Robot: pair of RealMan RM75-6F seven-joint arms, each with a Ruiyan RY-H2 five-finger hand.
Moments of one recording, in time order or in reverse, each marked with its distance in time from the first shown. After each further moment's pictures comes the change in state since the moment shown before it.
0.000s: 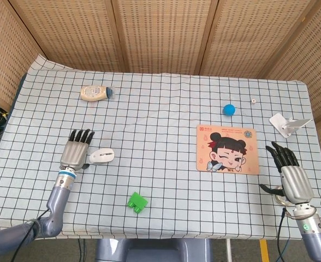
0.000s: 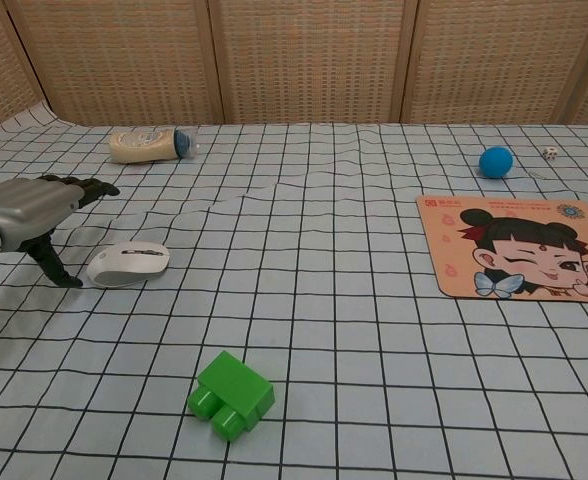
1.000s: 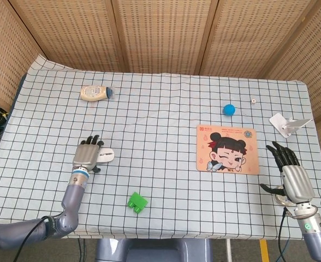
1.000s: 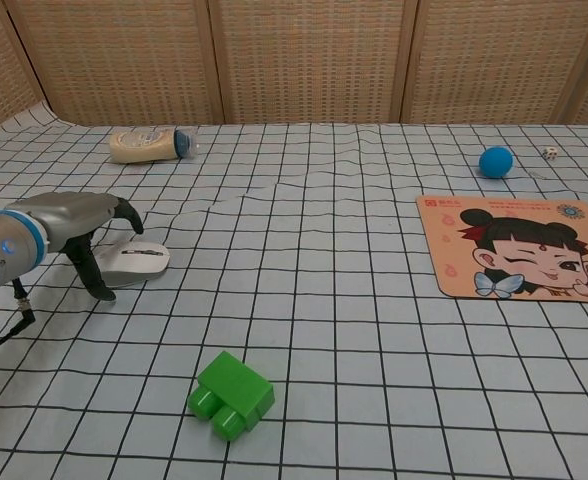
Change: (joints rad) left arm -0.117 -0.025 -0.078 -0.198 -0.411 0.020 0.258; right arm 0.002 0.012 0.002 -0.001 -0.001 -0.005 0.039
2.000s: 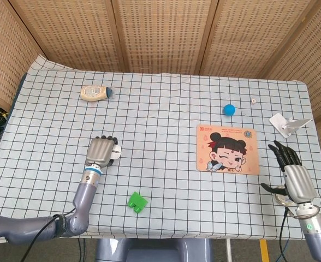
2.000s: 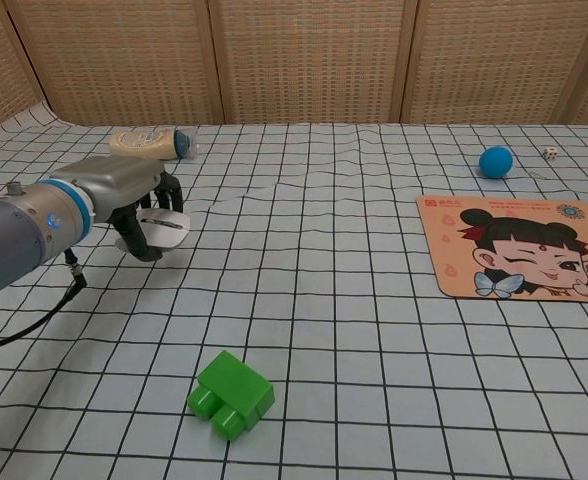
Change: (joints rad) left arm -0.092 -0.027 0.002 -0.051 0.100 0.091 -0.017; right arm -0.003 0.010 0.005 0.001 0.001 0.010 0.040
